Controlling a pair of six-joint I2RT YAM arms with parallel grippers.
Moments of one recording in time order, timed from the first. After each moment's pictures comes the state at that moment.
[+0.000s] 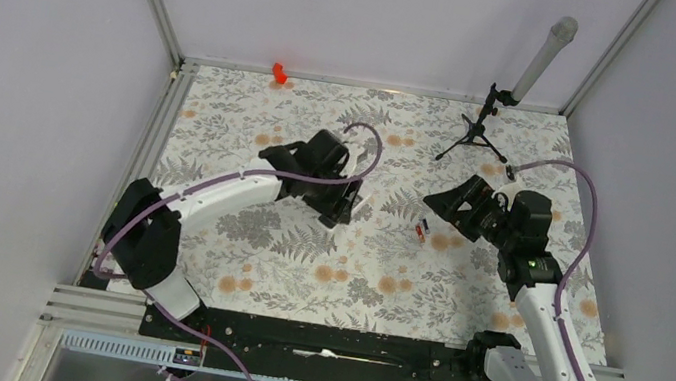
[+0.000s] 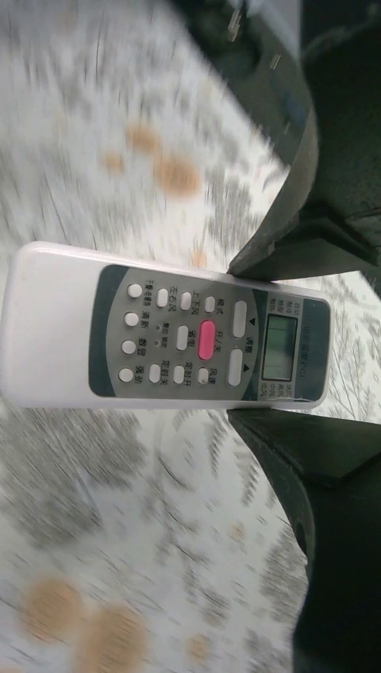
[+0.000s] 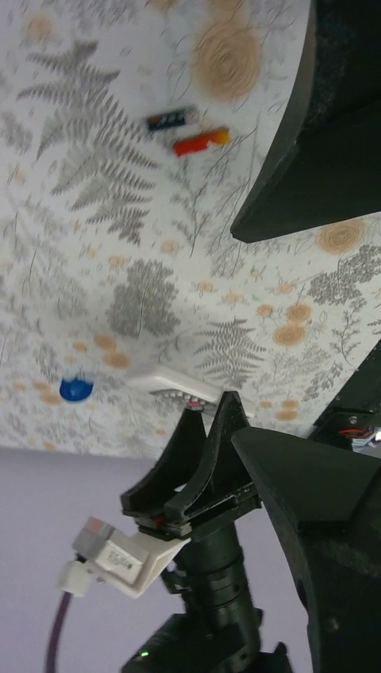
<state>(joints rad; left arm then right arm) -0.73 1.58 1.16 -0.59 0.10 -0.30 0.09 0.86 0.61 -0.23 -0.47 0.73</state>
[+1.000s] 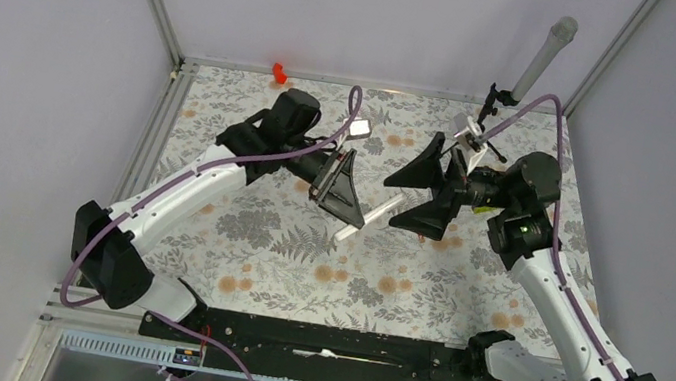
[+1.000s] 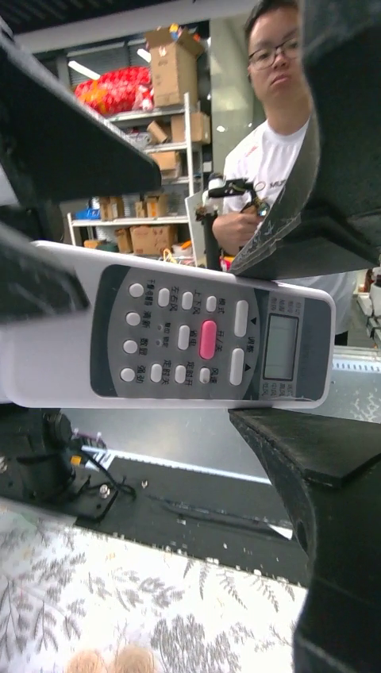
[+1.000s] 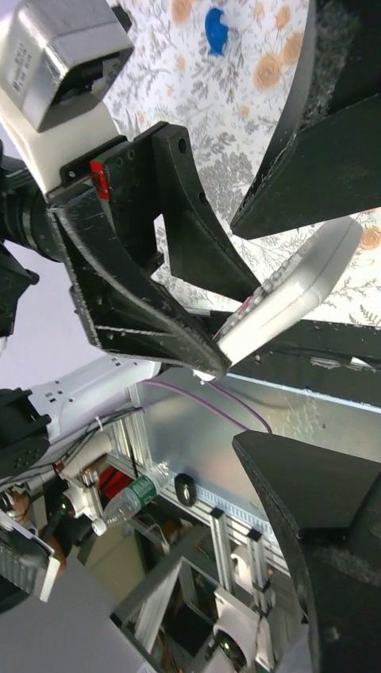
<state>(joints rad) -0.63 1.43 1.35 -0.57 1.22 -0.58 0.36 1.03 0.95 0.37 -1.28 0.56</state>
